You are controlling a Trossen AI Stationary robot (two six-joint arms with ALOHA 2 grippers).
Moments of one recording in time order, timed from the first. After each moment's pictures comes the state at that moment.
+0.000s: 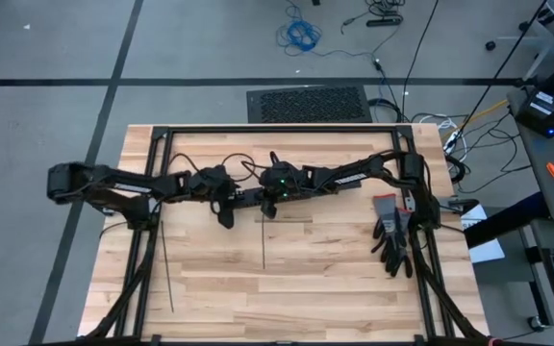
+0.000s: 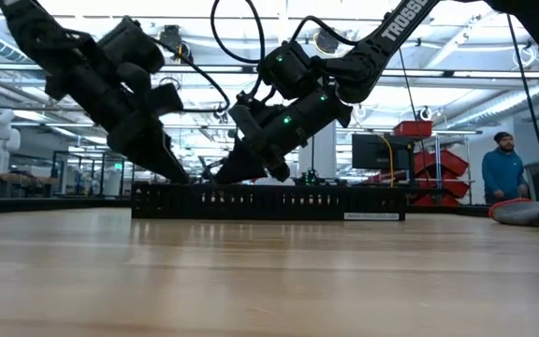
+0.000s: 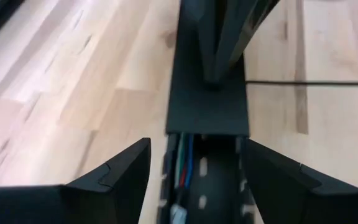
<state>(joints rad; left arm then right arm) 0.24 1.26 0.41 0.13 -0.01 0.09 -0.18 2.12 1.22 0.20 -0.11 0.20</state>
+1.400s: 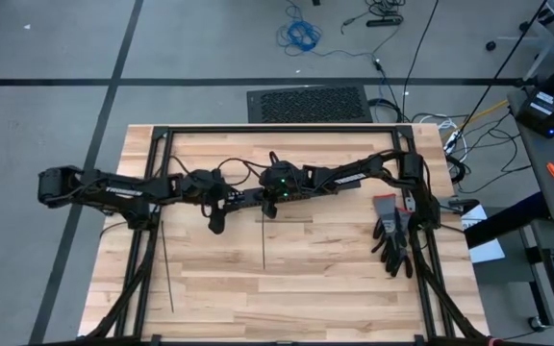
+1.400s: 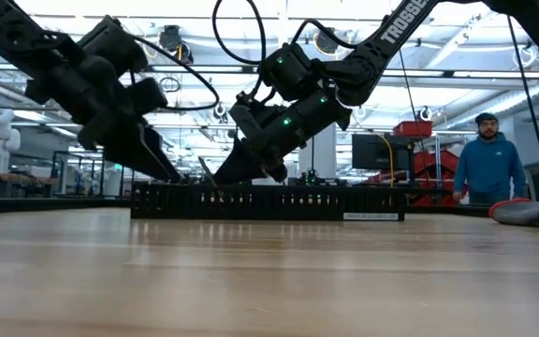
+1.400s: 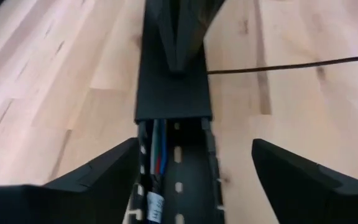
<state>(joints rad) 0.24 1.14 0.32 0.16 0.09 0.14 -0.18 2.12 1.22 0.23 -0.14 0.17</state>
